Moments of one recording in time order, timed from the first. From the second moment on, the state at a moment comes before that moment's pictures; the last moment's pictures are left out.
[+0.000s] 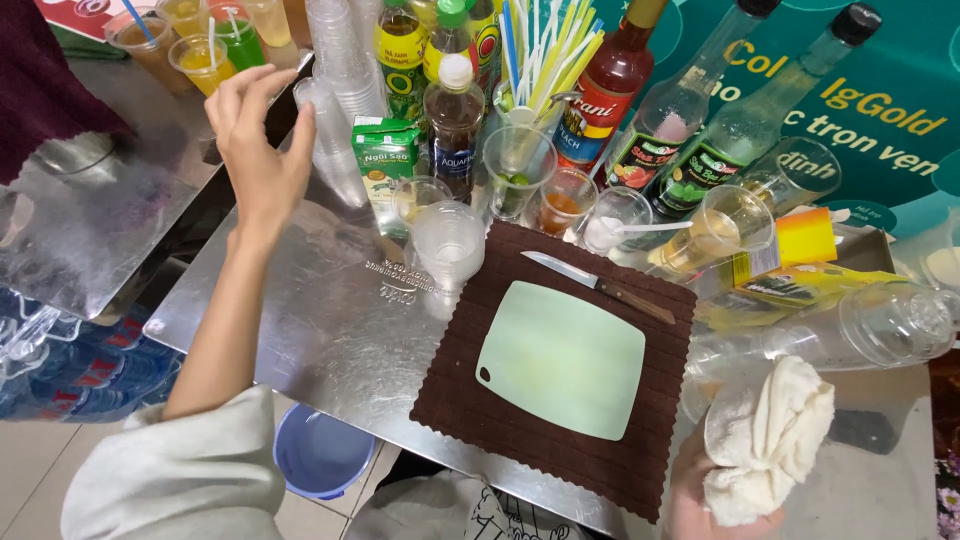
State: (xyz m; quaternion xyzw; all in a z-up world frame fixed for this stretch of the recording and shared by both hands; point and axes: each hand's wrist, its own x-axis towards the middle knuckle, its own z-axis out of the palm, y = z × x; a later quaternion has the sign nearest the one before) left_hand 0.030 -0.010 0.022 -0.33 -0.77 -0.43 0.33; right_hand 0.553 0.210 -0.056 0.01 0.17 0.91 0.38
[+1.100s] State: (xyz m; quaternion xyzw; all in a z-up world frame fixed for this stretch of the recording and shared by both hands) left_hand 0.094 0.005 0.113 -0.34 -0.55 -0.76 0.08; right_hand 0.510 0.226 -0.063 -0.10 -0.35 0.84 0.41
